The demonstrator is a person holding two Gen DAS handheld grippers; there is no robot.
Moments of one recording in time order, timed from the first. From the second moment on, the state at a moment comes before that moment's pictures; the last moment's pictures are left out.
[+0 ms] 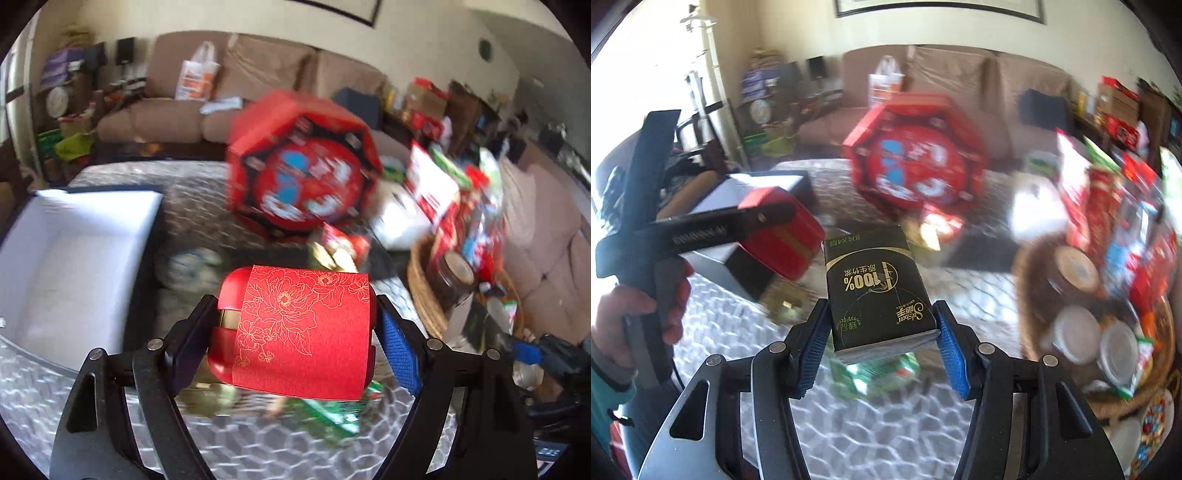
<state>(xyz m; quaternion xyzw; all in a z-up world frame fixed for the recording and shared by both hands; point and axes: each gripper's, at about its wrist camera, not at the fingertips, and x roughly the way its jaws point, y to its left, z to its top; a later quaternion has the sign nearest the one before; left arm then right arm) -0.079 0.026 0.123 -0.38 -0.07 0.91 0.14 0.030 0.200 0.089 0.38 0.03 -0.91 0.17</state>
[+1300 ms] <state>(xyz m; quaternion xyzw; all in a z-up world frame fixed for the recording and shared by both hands) -0.292 -0.301 0.013 -0.50 -0.11 0.86 -0.04 -0.273 -0.214 -0.092 0.59 0.07 -0.78 0.19</state>
